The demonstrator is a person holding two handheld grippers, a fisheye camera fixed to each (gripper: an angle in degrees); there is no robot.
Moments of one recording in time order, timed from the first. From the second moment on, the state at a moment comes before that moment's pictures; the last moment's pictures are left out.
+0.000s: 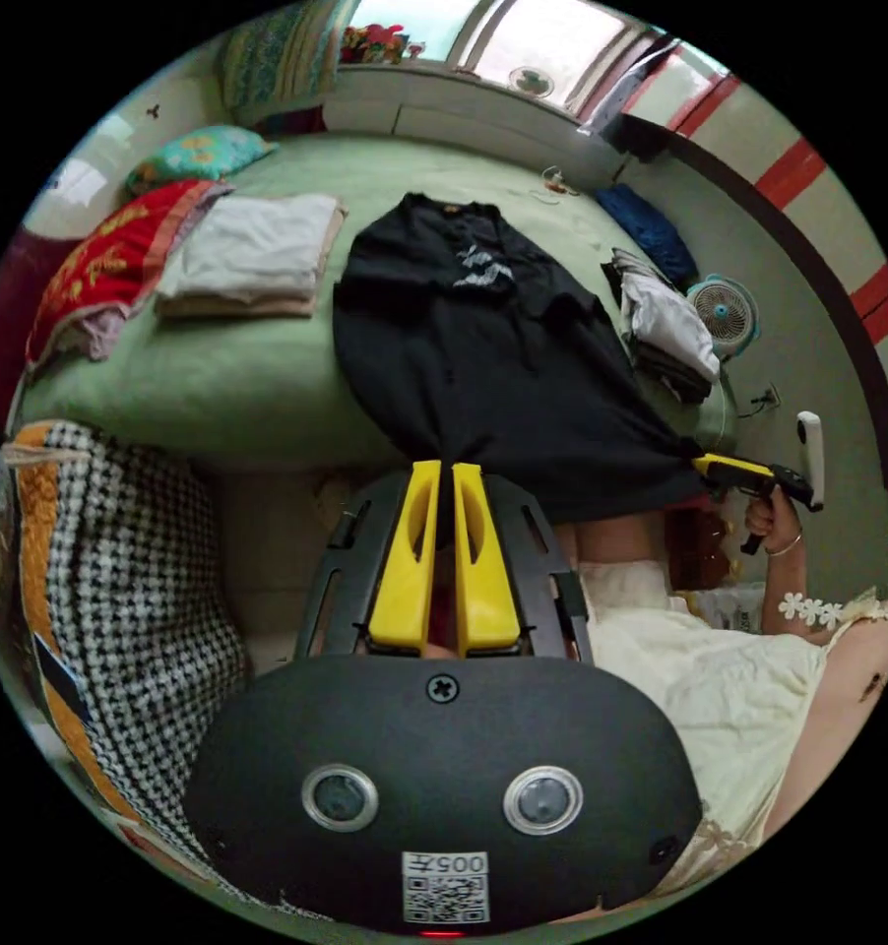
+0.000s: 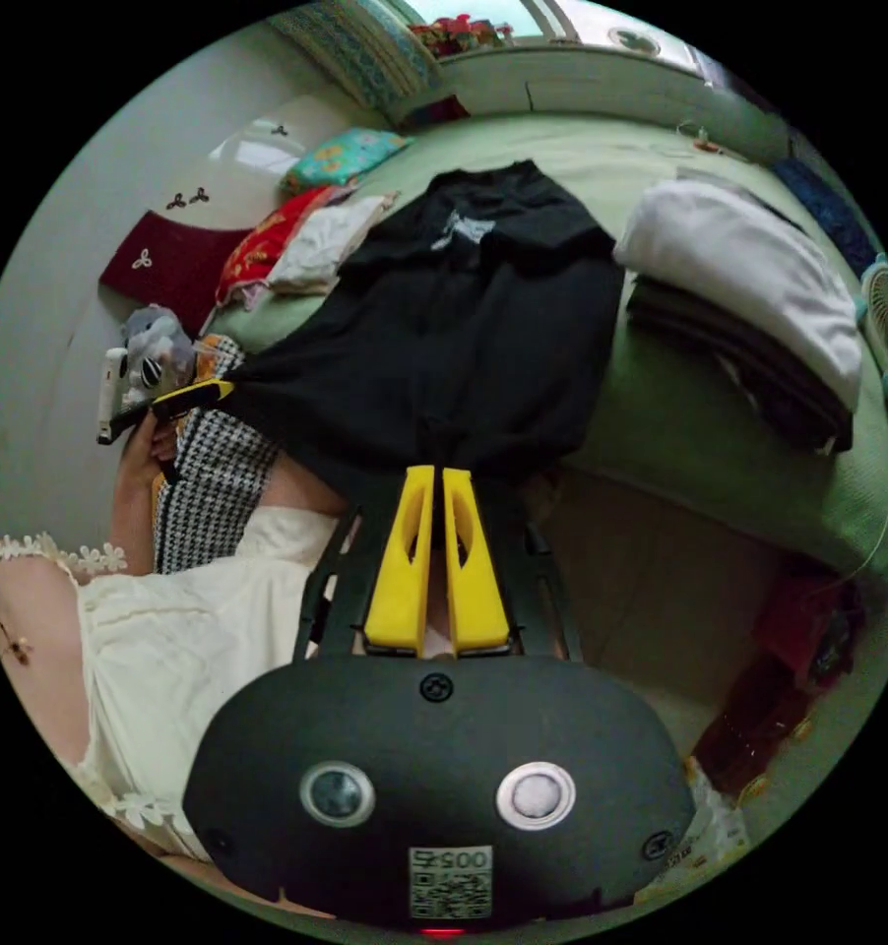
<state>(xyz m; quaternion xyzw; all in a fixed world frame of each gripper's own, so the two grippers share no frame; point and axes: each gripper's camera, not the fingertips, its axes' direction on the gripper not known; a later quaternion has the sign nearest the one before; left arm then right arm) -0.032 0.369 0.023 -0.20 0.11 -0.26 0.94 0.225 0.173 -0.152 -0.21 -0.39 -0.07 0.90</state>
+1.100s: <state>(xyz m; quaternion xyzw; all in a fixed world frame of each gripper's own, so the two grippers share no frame) -0.089 0.170 0.293 -0.13 0.00 -0.09 0.99 0.159 -0.060 -0.059 0.03 -0.15 -0.23 0.96</state>
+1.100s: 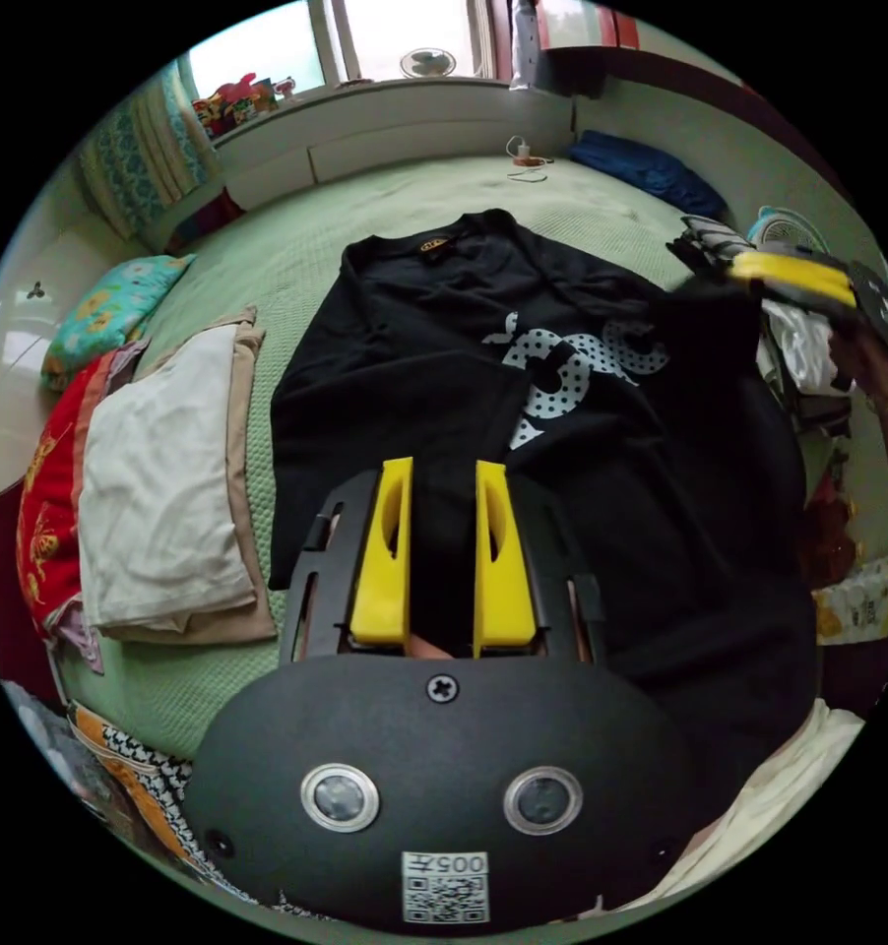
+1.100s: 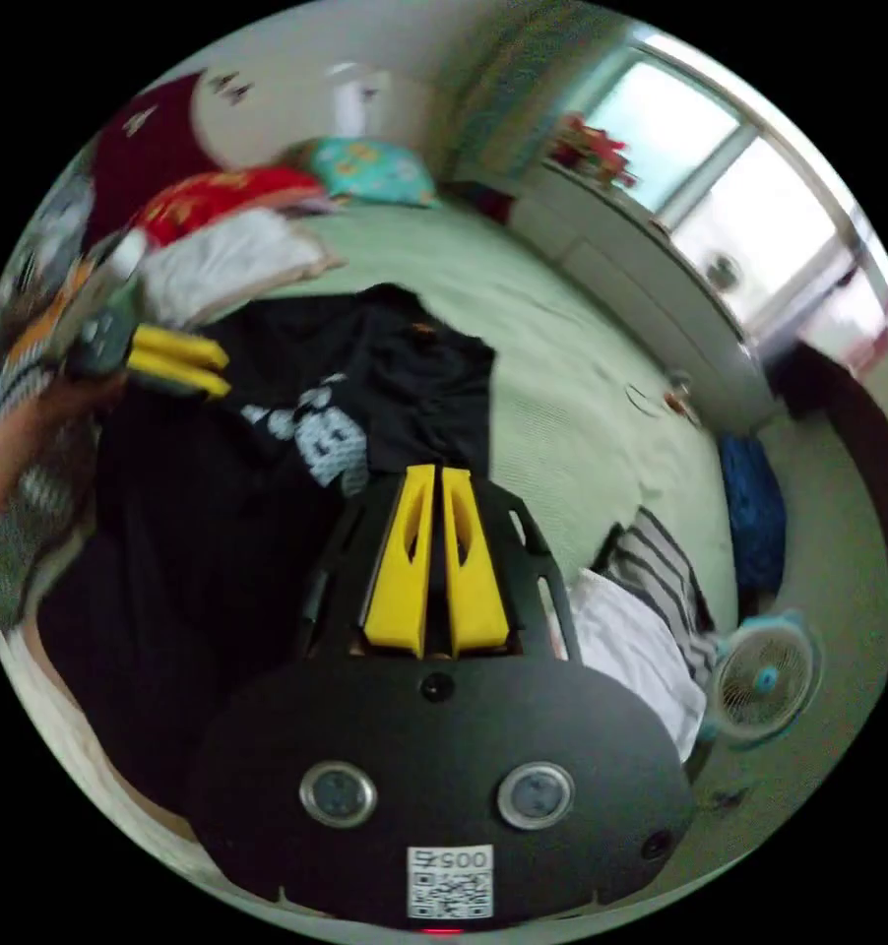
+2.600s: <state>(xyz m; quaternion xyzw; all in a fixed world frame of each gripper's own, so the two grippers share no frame) -0.417 0.096 0.328 -0.08 -0.13 -0.34 0.93 0.251 -0.060 0.060 -0.08 -0.23 -0.05 0.97</state>
